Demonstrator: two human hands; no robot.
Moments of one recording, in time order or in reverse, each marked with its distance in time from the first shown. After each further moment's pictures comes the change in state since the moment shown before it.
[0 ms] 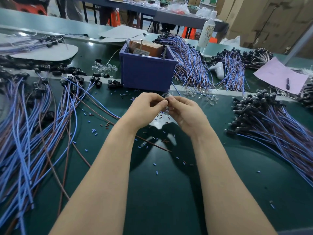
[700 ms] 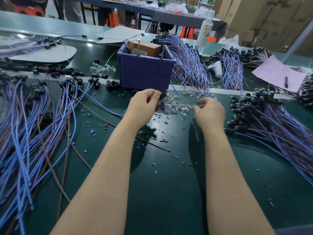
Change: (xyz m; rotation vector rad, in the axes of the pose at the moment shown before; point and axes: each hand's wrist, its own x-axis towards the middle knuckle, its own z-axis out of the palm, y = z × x) left_hand 0.002 0.002 0.004 -0.075 0.141 -0.032; right_hand 0.007 -0.011 -0.052 -1.181 0.562 -0.134
